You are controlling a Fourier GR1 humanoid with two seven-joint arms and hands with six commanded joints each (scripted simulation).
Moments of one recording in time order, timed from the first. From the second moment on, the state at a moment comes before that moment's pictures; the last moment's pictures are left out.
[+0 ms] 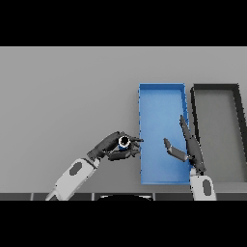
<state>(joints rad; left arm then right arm) -0.27 0.16 -0.61 -1.59 0.14 -0.13 -0.09 0.14 -0.16 0.07 -1.71 0.12 0.09 -0.12</state>
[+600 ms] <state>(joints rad) -0.29 0.16 -0.62 -1.61 0.14 -0.14 -0.01 0.09 -0.16 0.07 -1.64 0.06 0.16 -0.11</state>
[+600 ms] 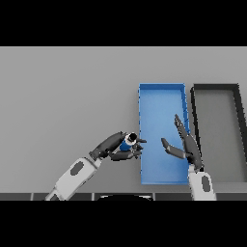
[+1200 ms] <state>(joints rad) -0.29 0.16 -0.62 -1.61 0.13 -0.15 -0.02 -0.04 -0.35 0.09 -1.87 -0.33 0.48 0.07</state>
